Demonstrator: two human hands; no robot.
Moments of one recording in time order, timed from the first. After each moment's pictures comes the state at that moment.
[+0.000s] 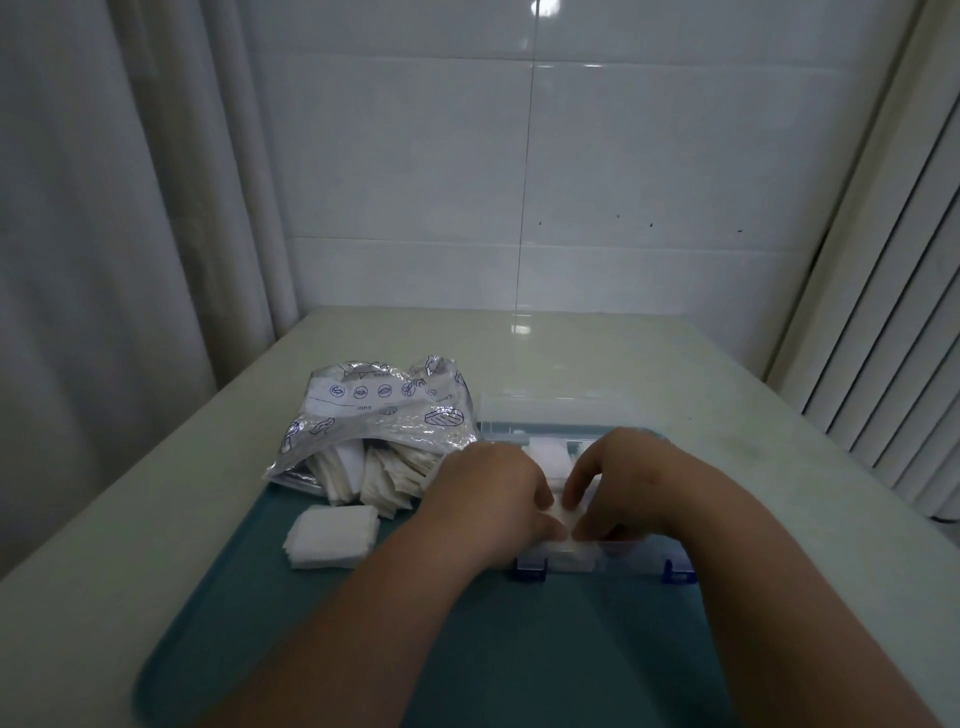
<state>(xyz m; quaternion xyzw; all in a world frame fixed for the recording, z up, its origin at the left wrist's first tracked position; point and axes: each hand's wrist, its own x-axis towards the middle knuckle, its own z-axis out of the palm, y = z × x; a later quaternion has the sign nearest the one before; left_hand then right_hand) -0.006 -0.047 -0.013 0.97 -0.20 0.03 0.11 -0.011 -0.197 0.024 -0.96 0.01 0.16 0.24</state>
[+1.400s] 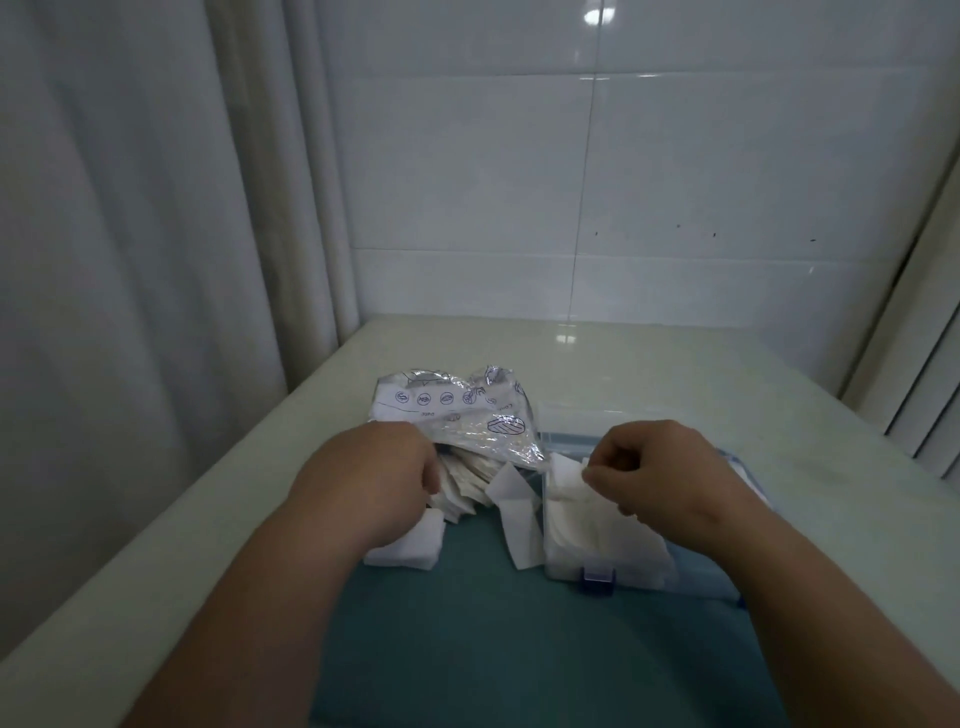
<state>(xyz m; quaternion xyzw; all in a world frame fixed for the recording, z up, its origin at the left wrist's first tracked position) -0.022 0.073 0.017 1.00 -0.05 0.05 0.06 -0.010 -0.176 0.012 -0.94 -0.08 -0.05 0.33</state>
